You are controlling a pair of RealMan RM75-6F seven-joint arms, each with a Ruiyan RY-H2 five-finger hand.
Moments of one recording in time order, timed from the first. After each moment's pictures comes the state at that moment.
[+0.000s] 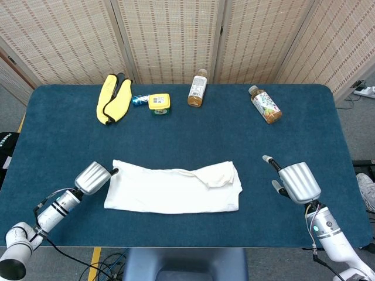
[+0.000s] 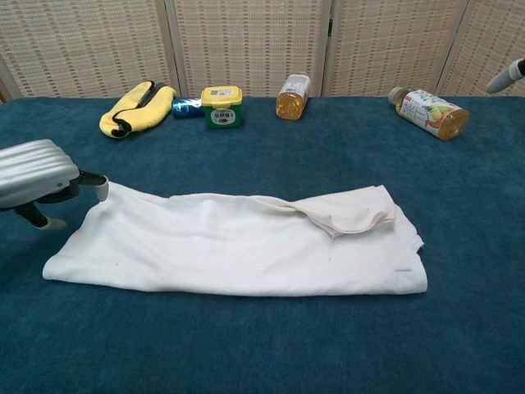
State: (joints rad) left arm -0.61 -1.81 0.14 -0.28 1.80 1.31 -0.31; right arm 0.39 -1.15 0.04 -1.68 -1.50 1.31 -0.30
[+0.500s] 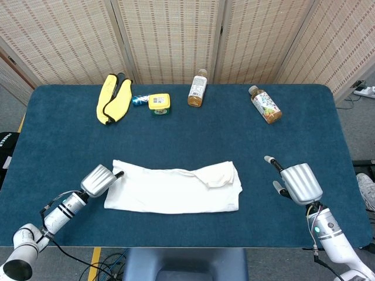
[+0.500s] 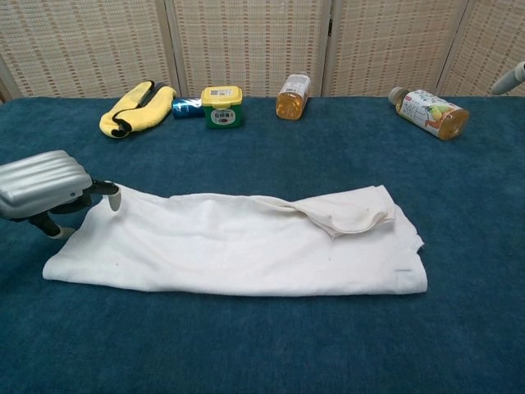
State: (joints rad) left arm -0.61 -1.85 0.16 -0.27 1.79 1.31 -0.34; right arm 0.37 -1.15 0.05 -1.69 -1.49 1.30 -0.28
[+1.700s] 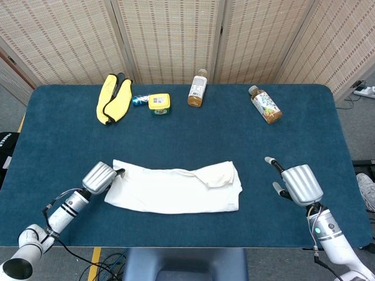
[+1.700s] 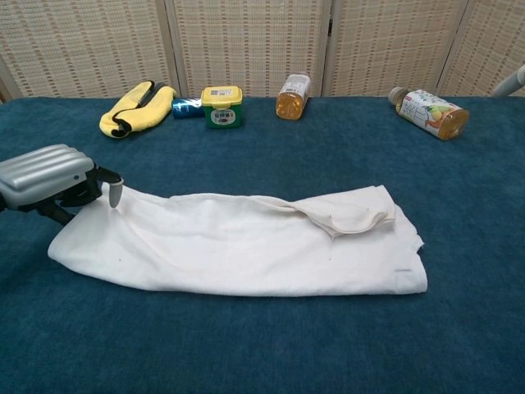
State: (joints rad) left arm -0.62 -1.84 0.13 -0.35 1.71 1.30 -0.49; right arm 0.35 -1.16 0.06 -1.68 -1.51 1.29 -0.25
